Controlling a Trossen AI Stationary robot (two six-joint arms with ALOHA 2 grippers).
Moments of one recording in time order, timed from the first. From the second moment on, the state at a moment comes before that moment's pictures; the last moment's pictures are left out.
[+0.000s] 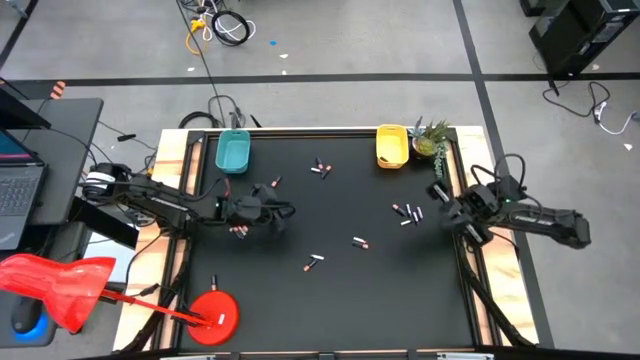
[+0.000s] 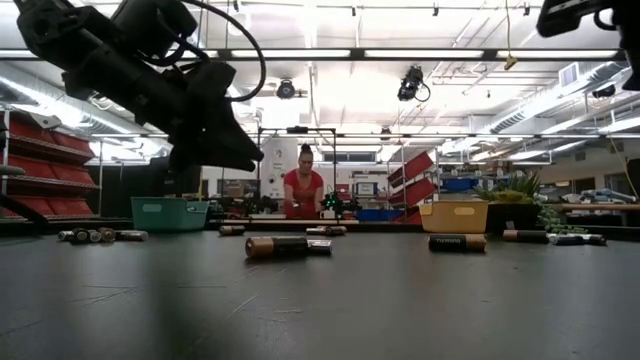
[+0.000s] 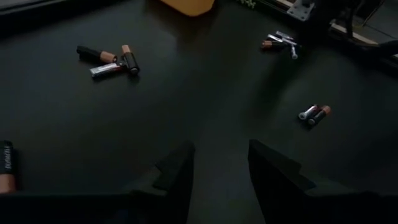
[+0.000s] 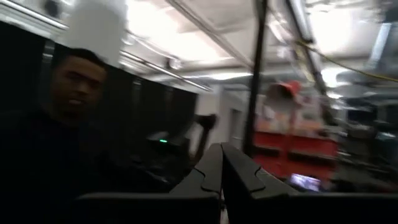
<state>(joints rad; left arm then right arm) -0.07 1.30 0.44 0.37 -0.39 -0.53 -0.26 0.18 0.05 0.79 -0.86 0.38</state>
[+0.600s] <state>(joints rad) -0.07 1.30 0.44 0.40 -0.45 -0.55 0.25 0.44 0.05 0.71 -0.49 0.32</state>
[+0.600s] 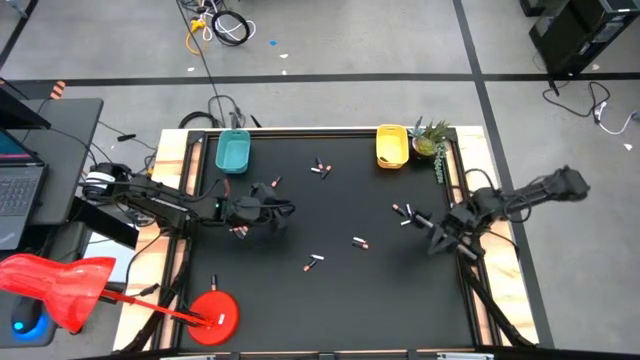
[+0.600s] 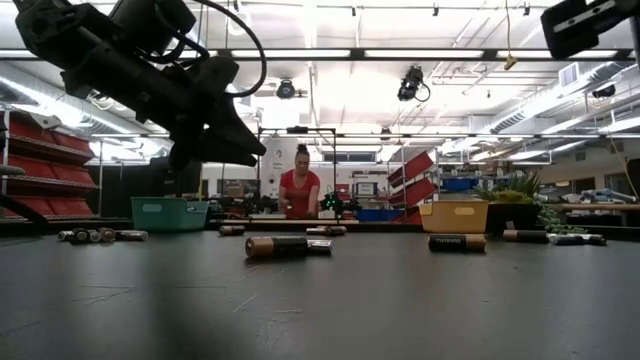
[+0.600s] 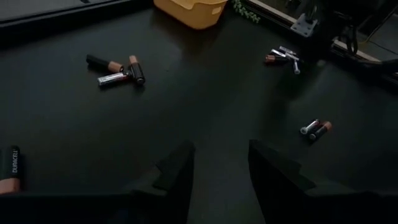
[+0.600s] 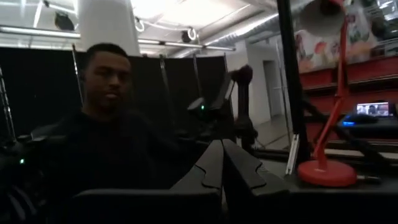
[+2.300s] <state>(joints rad) 0.46 1.61 0.82 -0.28 -0.20 -0.31 0.29 1.32 0.38 0.77 -0.21 0.00</state>
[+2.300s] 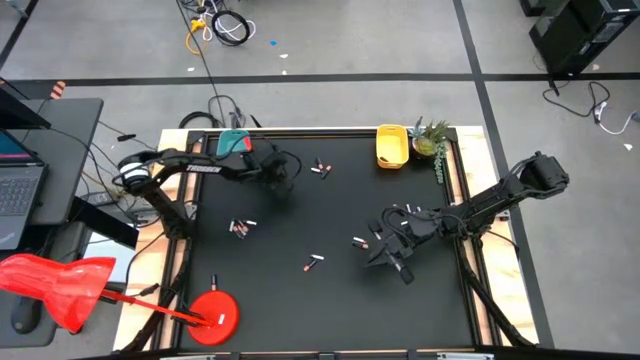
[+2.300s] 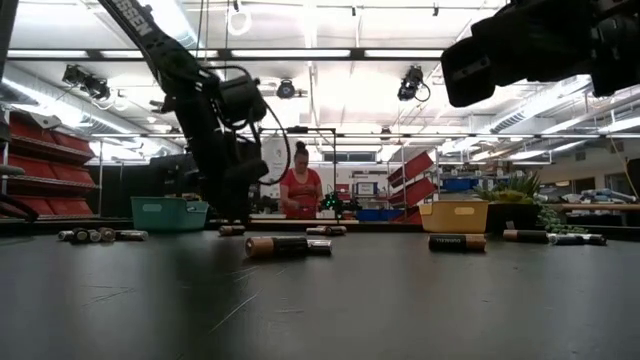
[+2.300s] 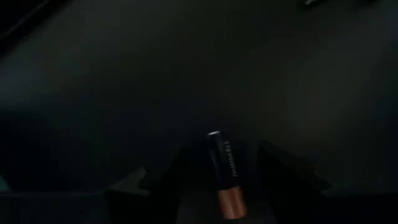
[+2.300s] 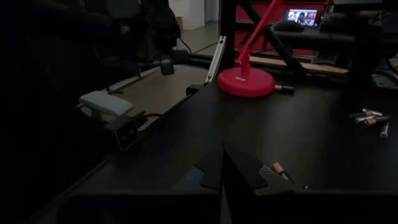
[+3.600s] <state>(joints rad) 0.45 1.40 0.81 -0.20 0.03 -0.08 0.13 1.18 0.38 0.75 0.03 0.00</state>
